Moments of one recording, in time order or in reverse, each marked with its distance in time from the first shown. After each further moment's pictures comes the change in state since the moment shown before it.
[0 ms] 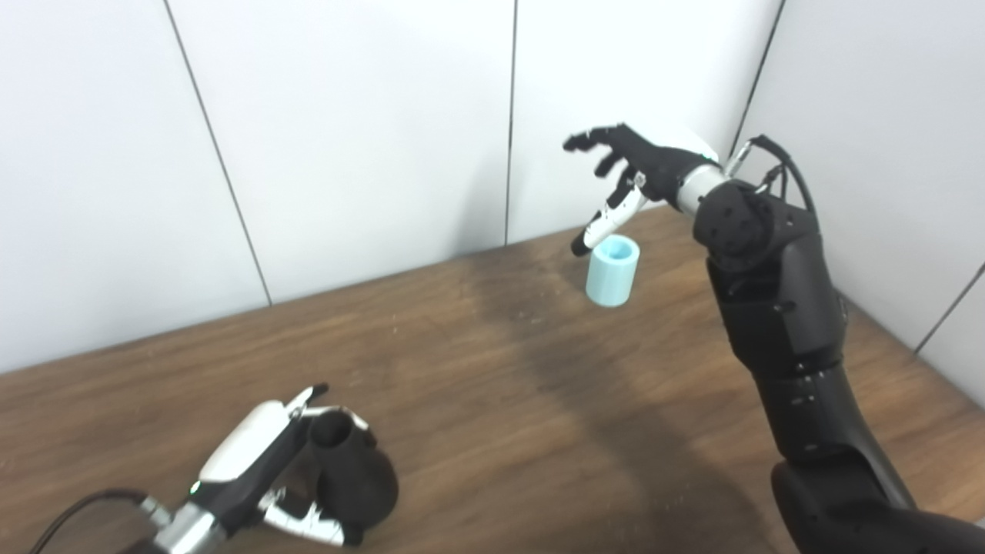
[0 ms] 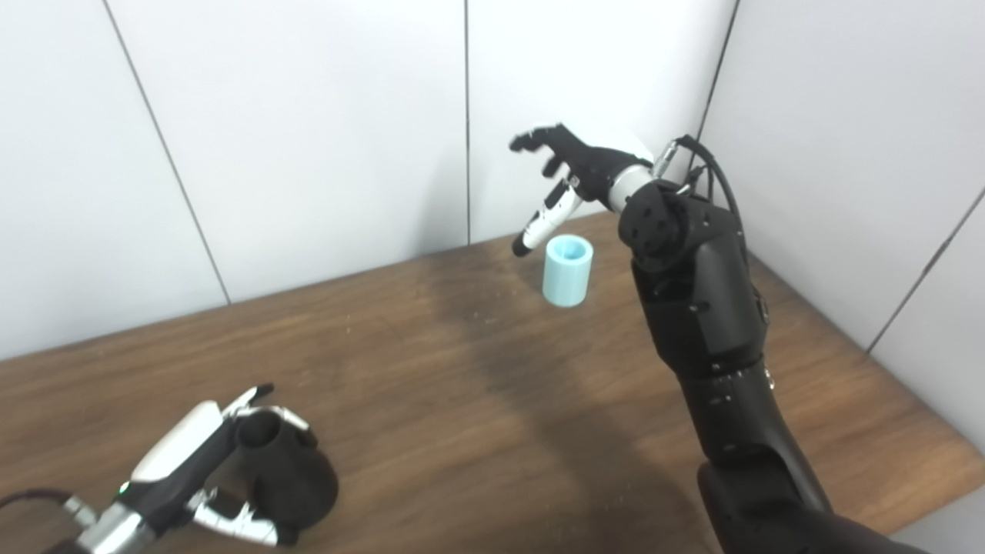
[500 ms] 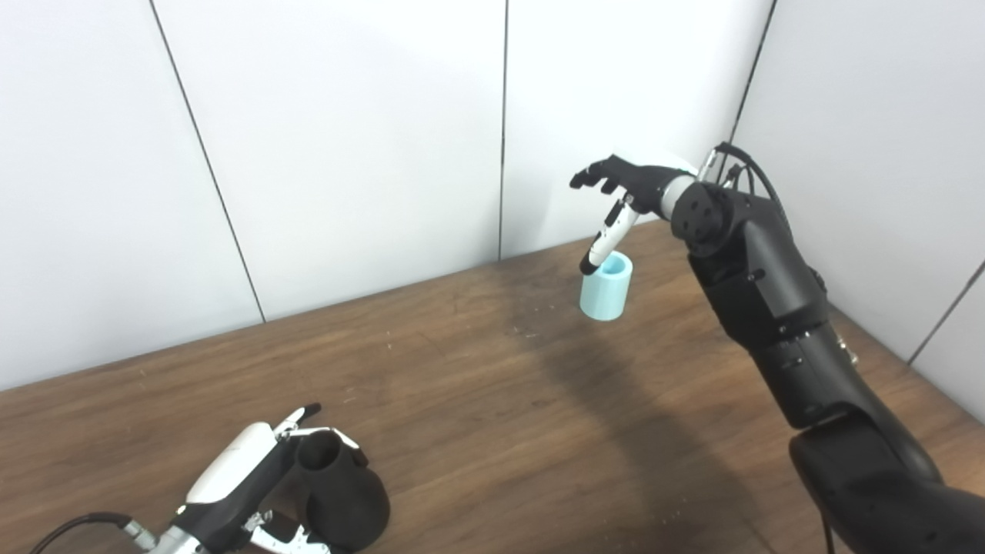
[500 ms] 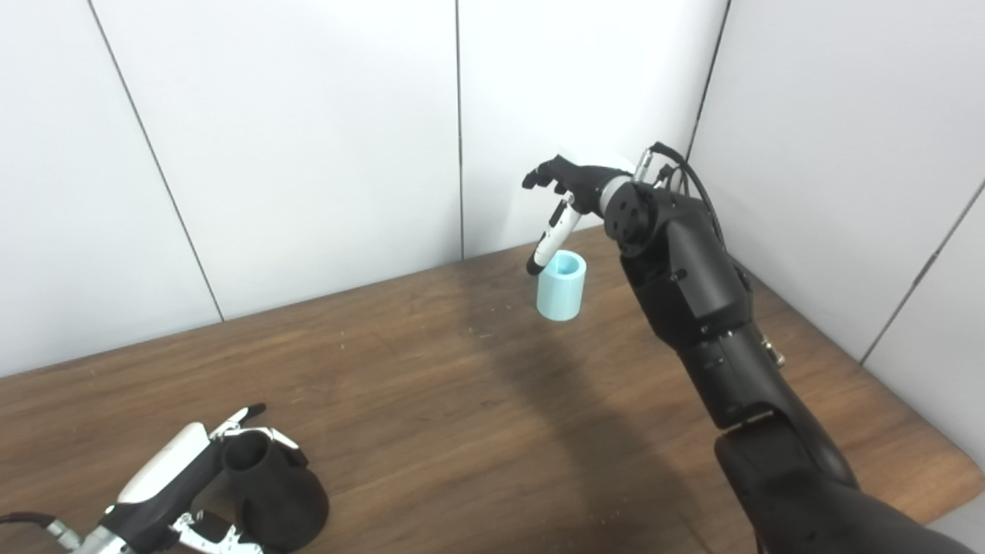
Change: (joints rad) left arm -0.002 0.013 0.000 0.028 -0.035 -0.040 0.000; right arm -0.086 -0.095 0.152 0.280 0.087 0.000 -0.085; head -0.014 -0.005
